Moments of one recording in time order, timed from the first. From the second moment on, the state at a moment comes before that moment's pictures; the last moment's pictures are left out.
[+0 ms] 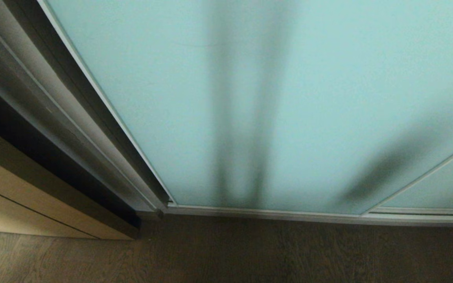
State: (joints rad) left arm -0.20 1.28 -1.80 0.04 0.06 -0.11; right arm 0.01 0.00 0.00 0.00 0.02 -0.01
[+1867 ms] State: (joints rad) left arm 0.00 0.01 -0.02 0.01 -0.02 0.09; right arm 0.01 0.00 0.00 0.00 0.02 -0.01
